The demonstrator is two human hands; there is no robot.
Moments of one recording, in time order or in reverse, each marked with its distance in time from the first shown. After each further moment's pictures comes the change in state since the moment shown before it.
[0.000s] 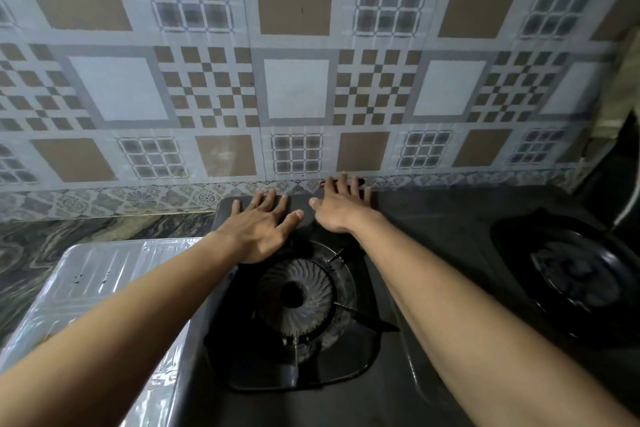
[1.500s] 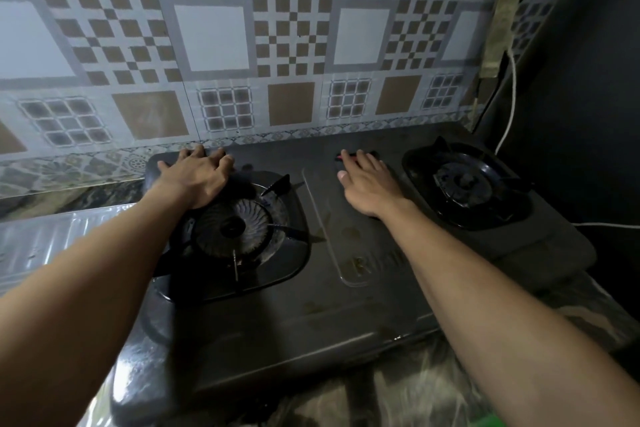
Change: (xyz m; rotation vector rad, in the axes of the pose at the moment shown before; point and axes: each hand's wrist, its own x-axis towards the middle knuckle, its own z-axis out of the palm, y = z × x) left_hand -0.009 0.018 0.003 -0.024 0.161 -0.068; right_hand -0.112 0.147 0.017 -0.036 0.231 0.098
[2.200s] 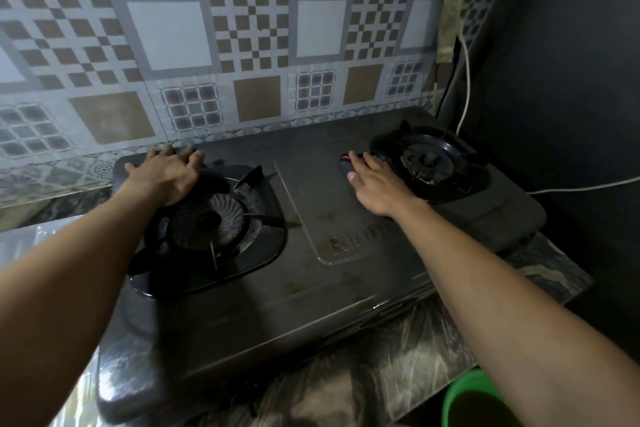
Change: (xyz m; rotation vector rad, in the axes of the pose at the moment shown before) left_hand 0.009 -0.005 0.009 -0.014 0.002 0.013; right_hand -0.051 0.054 -0.003 0.065 -0.018 0.097
